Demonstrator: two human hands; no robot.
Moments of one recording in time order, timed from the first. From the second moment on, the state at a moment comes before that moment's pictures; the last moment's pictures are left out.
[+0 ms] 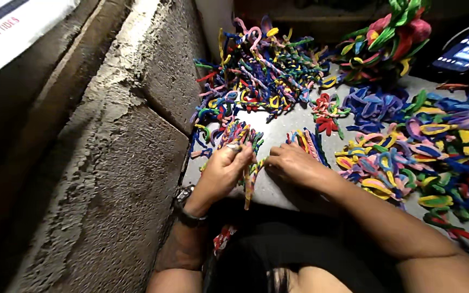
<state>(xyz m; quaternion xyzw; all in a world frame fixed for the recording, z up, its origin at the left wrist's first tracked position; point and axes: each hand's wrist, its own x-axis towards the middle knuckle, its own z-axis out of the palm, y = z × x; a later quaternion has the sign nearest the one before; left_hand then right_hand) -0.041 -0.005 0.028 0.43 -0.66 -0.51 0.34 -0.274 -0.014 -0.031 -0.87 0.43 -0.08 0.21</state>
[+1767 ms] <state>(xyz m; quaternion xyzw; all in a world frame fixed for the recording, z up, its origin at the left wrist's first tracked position) -0.077 -0.006 0.002 0.39 -0.65 -0.43 0.50 -0.299 -0.043 0.052 -0.56 0.33 -0.51 0.56</state>
